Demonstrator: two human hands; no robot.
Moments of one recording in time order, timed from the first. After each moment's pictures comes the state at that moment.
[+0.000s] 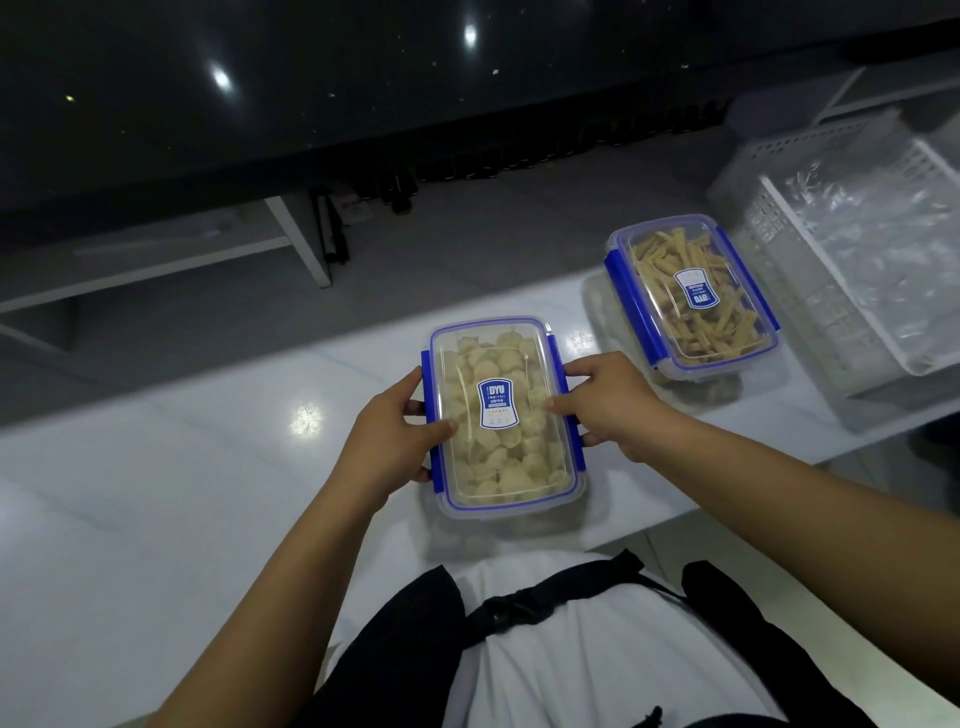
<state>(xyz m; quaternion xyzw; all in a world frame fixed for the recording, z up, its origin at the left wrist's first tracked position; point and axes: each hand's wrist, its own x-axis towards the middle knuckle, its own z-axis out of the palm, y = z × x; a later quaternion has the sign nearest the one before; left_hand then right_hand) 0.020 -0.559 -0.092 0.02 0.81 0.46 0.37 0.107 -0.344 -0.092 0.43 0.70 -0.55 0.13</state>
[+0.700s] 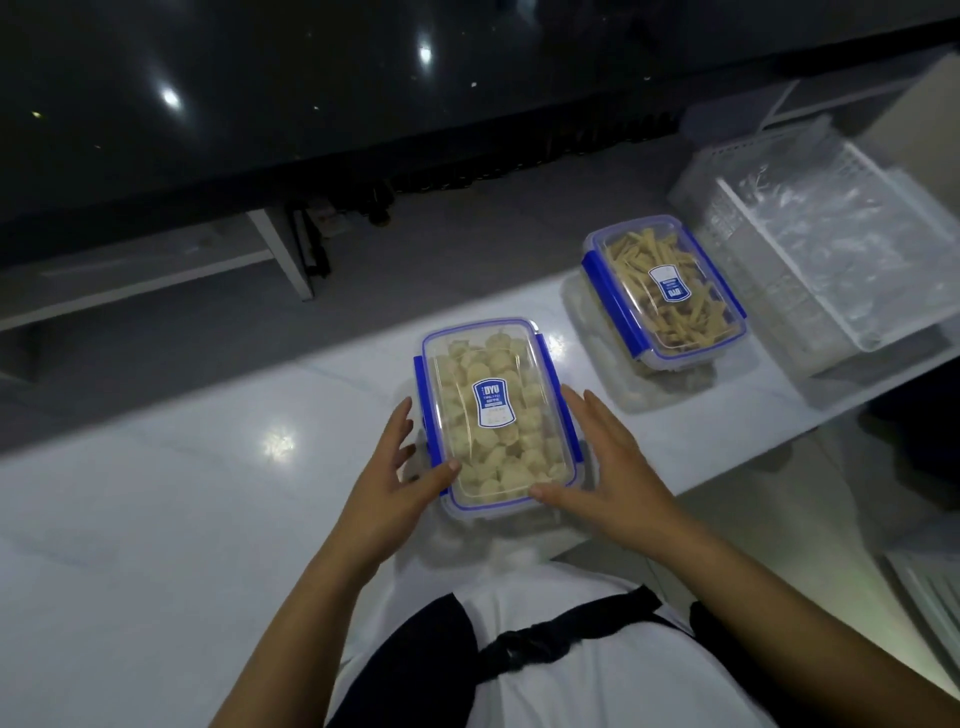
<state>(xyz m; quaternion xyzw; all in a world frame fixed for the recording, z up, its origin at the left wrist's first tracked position) 0.051 -0.602 -0.120 0.10 0.74 0.54 0.38 0.198 -0.386 -0.105 0.25 0.85 -0.45 0.06</state>
